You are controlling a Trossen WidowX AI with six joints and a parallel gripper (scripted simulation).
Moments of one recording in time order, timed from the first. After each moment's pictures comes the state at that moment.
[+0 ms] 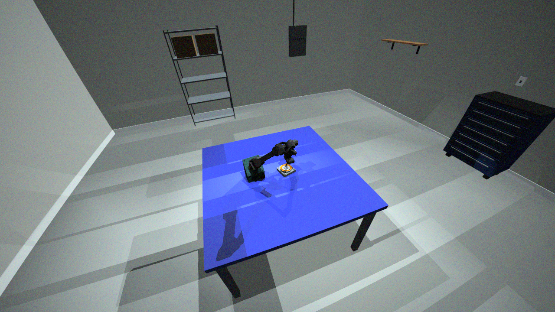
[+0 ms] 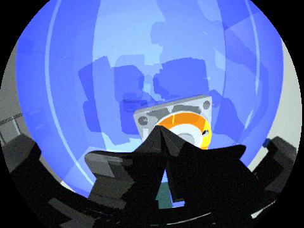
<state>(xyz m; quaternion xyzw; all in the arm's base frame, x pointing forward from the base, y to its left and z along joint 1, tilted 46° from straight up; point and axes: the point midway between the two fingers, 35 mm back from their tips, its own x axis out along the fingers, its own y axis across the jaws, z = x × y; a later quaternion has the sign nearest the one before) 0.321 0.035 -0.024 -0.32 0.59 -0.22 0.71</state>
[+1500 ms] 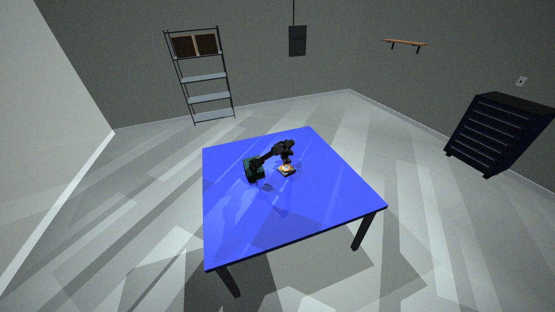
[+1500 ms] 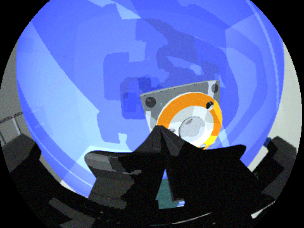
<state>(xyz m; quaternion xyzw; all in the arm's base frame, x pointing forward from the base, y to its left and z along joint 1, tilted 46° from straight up) 0.294 0.037 -0.034 -0.32 0.59 -0.22 0.71</state>
